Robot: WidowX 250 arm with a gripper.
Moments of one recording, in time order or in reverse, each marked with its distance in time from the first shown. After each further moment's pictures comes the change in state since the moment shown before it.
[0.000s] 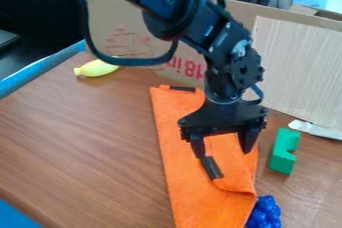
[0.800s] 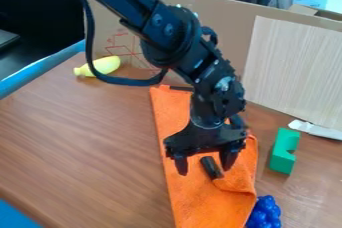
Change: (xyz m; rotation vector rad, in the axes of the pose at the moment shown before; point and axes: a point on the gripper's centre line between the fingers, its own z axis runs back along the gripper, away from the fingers) arm -0.002 0.025 -0.031 0.071 -0.022 0.005
